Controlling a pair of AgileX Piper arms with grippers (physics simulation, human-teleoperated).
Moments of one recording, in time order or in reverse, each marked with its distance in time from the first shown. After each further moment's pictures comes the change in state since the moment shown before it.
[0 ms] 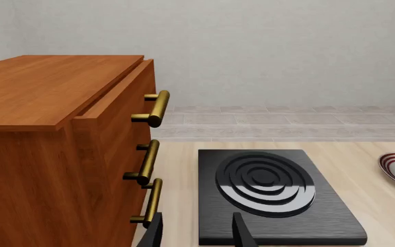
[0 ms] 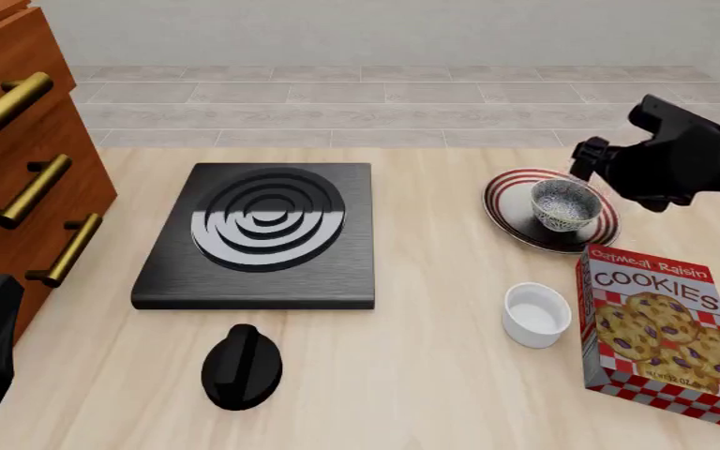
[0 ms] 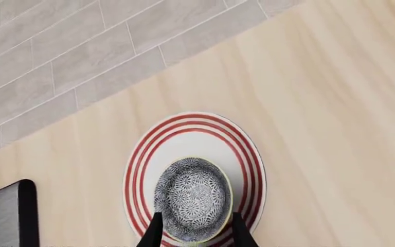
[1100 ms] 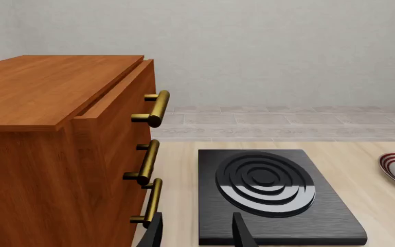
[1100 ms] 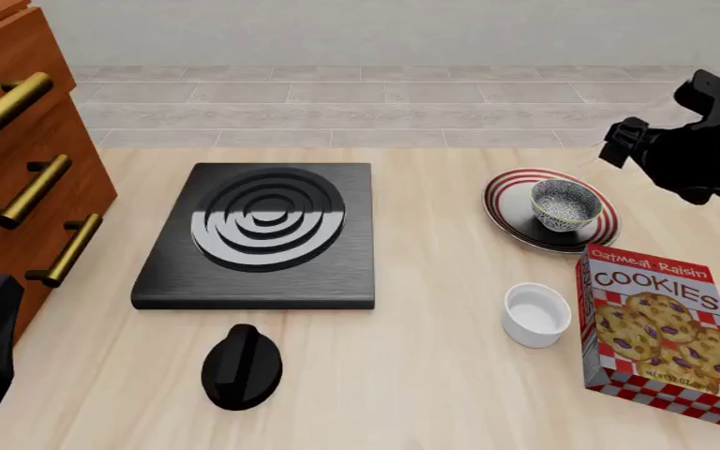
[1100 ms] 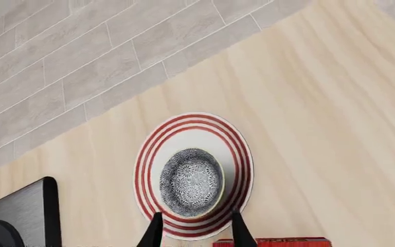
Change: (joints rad) left arm 0.000 0.000 0.000 0.000 0.000; right arm -0.025 -0.210 0.091 0.062 0.019
